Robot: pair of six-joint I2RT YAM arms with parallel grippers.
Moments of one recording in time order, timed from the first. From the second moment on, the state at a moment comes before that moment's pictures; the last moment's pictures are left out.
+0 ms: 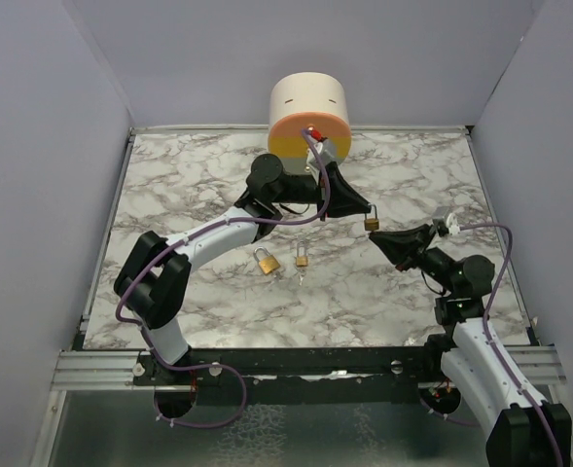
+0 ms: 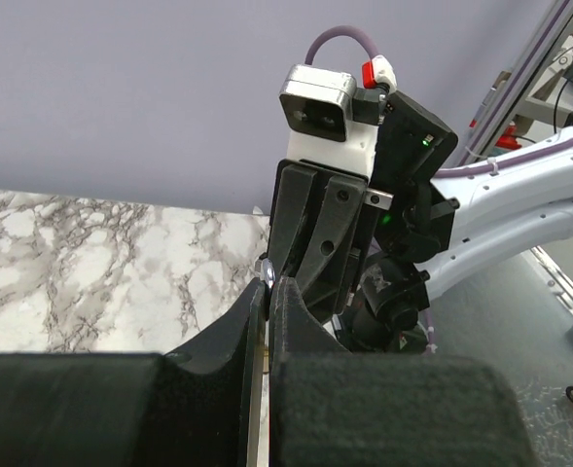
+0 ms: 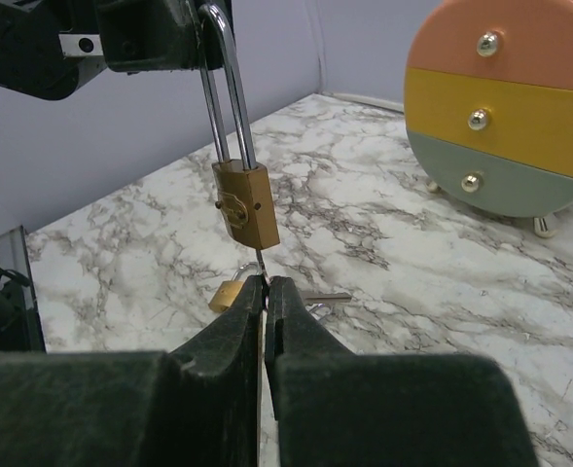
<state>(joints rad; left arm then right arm) -0.71 1.71 1.24 0.81 0.98 -0.57 0.08 0.68 0.21 0.74 -0.82 0.40</state>
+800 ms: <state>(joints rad) -0.58 1.58 1.29 0.86 0.91 -0.53 0.08 0.74 0.20 0.66 -0.76 0.39</state>
